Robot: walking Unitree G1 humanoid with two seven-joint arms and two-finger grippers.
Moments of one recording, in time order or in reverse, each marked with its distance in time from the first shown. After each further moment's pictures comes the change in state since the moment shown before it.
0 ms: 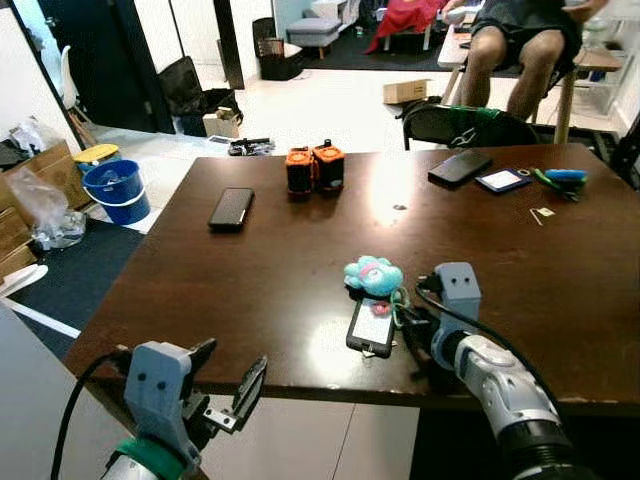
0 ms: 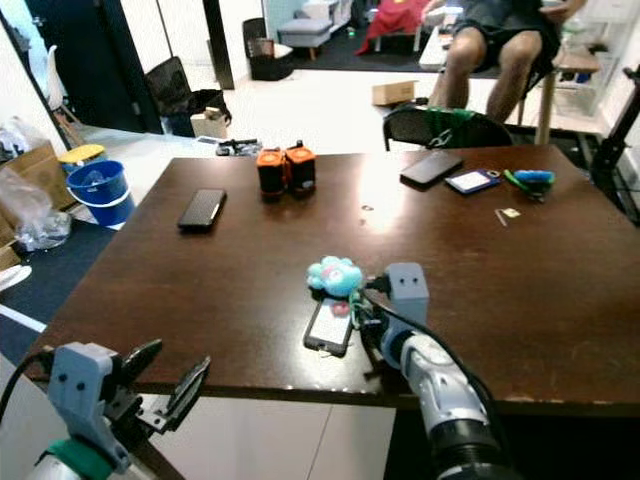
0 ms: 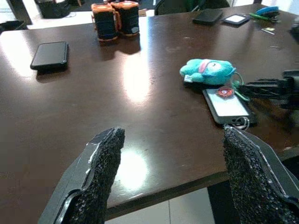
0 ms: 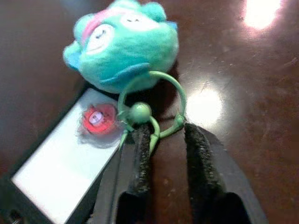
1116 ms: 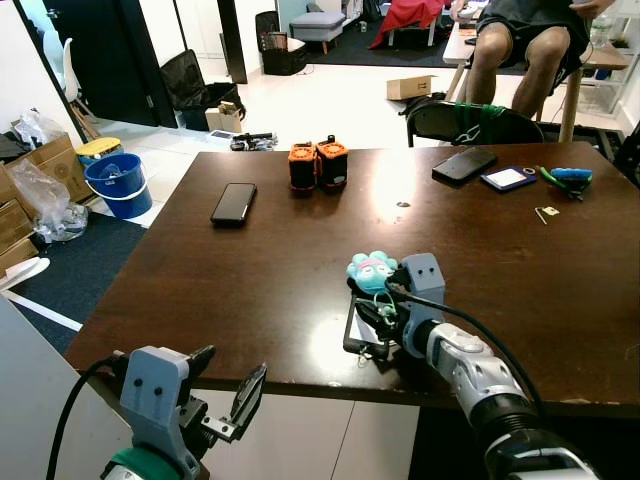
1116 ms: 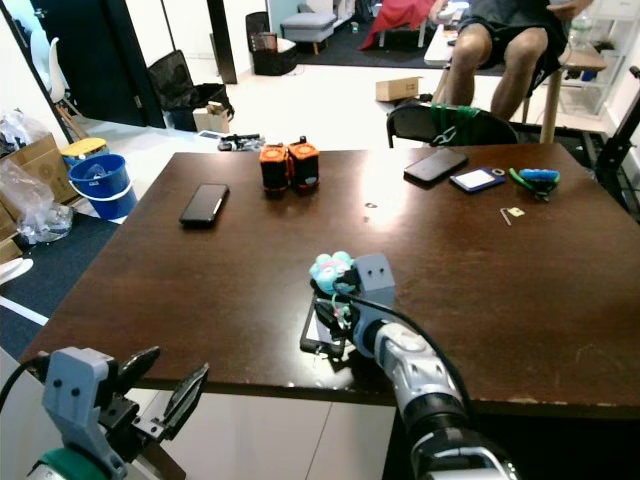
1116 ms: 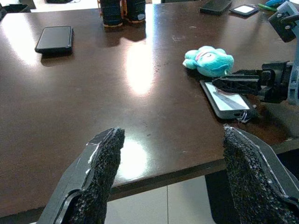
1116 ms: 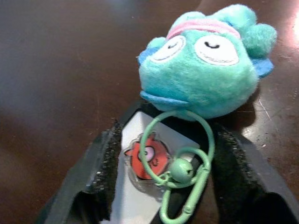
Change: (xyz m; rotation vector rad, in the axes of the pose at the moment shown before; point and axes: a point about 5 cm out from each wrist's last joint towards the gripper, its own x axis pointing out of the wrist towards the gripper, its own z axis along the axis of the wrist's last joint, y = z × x) left arm -0.007 -0.003 0.000 -0.015 0.037 0.001; right arm 0.017 0.027 0.000 -0.039 0.017 0.179
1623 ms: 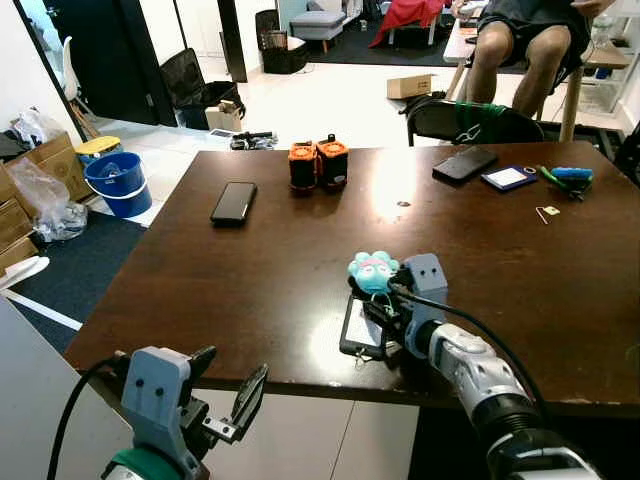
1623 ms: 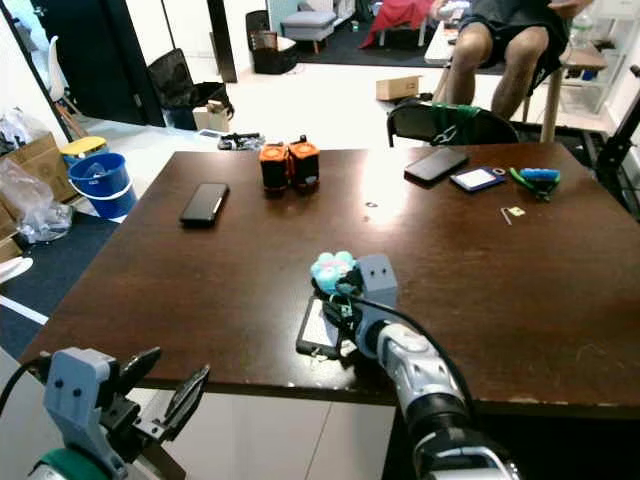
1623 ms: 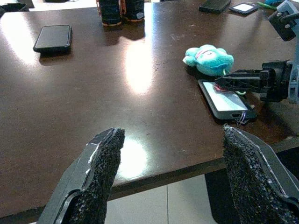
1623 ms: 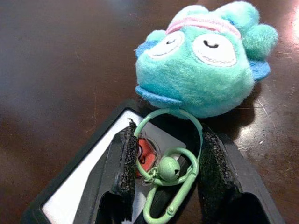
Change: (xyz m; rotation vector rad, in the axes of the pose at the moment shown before) left arm 0.000 0.000 0.000 0.006 0.002 -0.004; right arm -0.001 -0.002 0.003 -0.001 -0.017 -0.001
